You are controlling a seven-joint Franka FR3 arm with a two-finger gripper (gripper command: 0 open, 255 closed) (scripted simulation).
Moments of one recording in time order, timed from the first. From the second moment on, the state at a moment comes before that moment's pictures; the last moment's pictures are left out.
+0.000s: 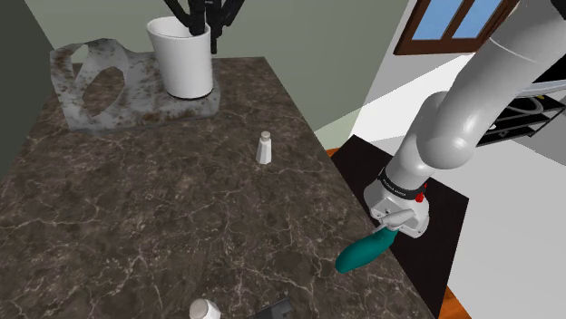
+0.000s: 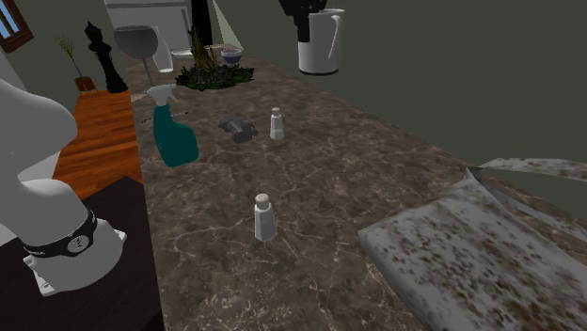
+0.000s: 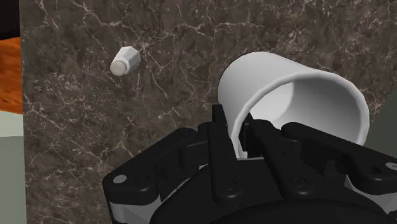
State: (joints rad) arm 0.25 -0.10 0.48 -1.65 0.06 1.64 0.95
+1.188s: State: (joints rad) arm 0.41 -0.55 0.58 -1.98 0.29 1.59 1.15
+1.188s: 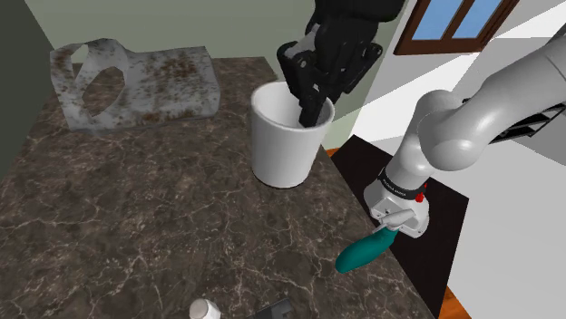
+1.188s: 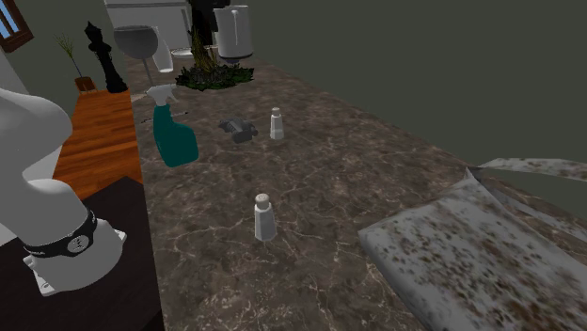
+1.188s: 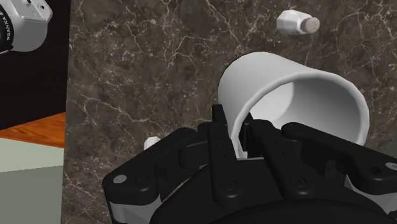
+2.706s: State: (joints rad) arm 0.50 -0.69 0.68 -2.27 0.40 1.77 1.21
